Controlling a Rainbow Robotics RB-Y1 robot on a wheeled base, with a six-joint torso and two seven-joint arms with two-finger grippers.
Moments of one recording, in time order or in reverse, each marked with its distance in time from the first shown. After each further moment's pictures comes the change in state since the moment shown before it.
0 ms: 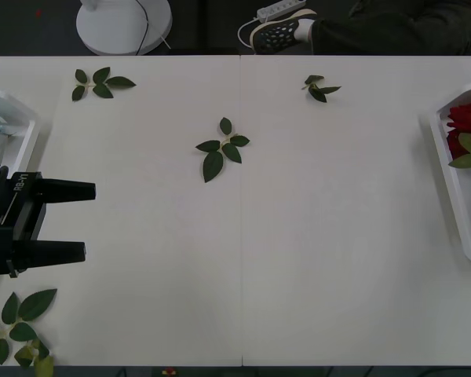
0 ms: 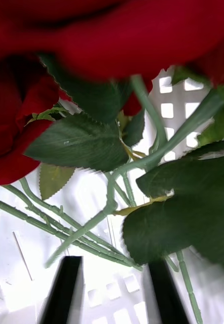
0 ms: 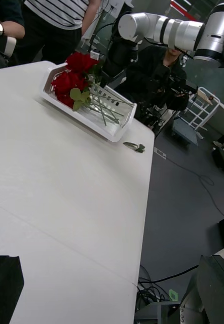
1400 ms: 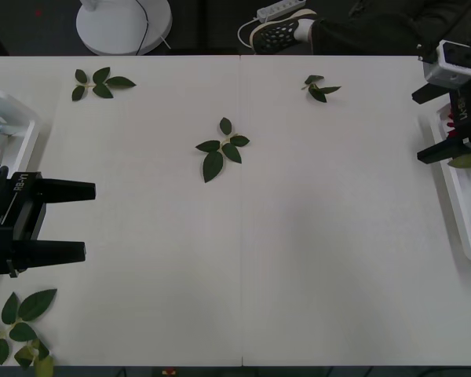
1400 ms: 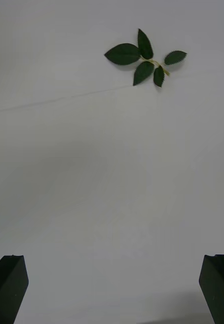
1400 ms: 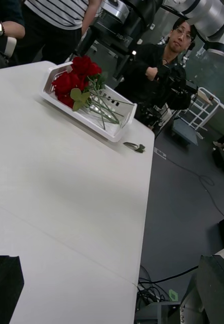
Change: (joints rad) right arm 0.184 -0.161 -0.262 -1.069 -0.636 0.210 0.889; left arm 0.000 0.000 0.000 0.001 0.000 0.000 0.000
